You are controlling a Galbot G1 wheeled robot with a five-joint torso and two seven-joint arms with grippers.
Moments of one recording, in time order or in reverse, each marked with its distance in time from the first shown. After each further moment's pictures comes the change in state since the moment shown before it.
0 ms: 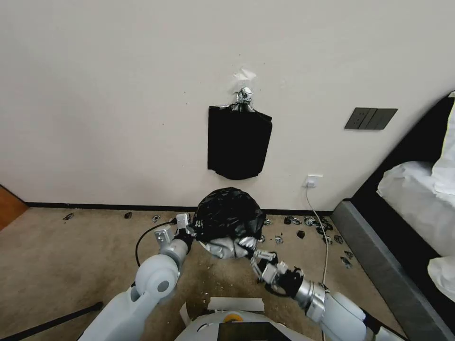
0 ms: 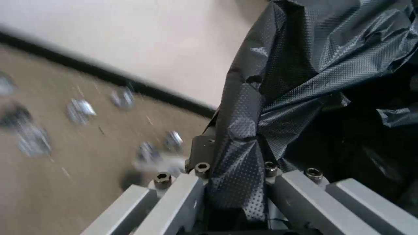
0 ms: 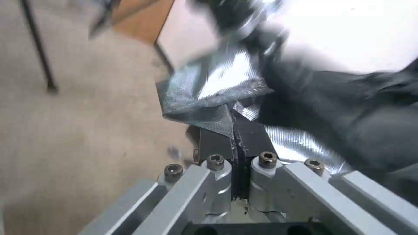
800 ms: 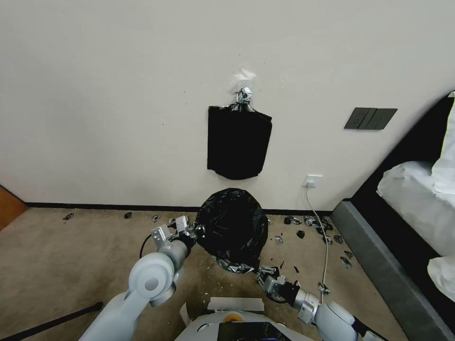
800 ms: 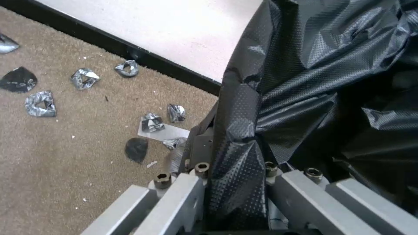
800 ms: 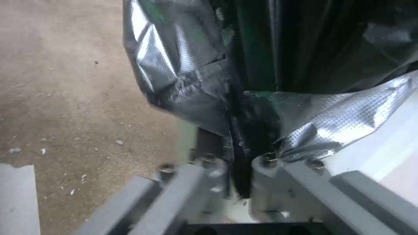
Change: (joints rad) left arm 0.072 0.016 -0.037 -0.036 -0.022 0.027 -0.015; right arm 0.064 0.021 -0.015 -0.192 0.013 -0.089 0.085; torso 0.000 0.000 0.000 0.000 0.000
